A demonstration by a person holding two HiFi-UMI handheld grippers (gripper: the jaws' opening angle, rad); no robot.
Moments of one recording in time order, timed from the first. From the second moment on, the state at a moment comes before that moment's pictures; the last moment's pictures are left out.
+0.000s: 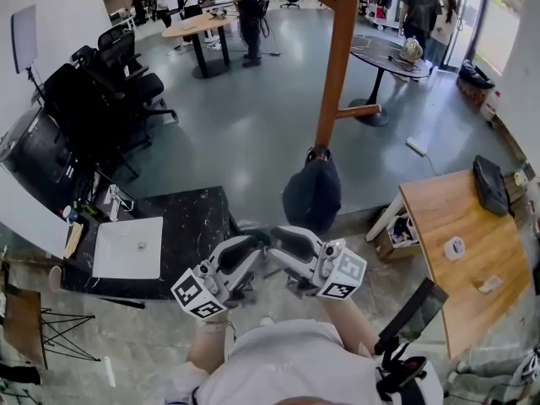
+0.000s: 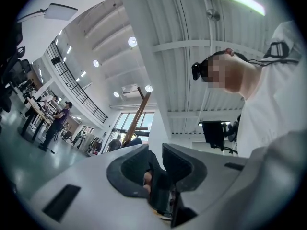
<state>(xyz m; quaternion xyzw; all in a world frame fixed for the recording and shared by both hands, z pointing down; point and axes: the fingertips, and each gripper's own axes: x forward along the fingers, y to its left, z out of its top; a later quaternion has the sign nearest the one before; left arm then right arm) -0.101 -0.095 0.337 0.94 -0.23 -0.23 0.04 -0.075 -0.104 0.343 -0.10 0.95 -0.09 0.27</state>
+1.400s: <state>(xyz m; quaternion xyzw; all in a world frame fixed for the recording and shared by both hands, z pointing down) -0.080 -0.103 0.338 0.95 -0.20 -0.24 0.07 -0.058 -0.103 0.341 -0.12 0.96 -0.06 0.26</state>
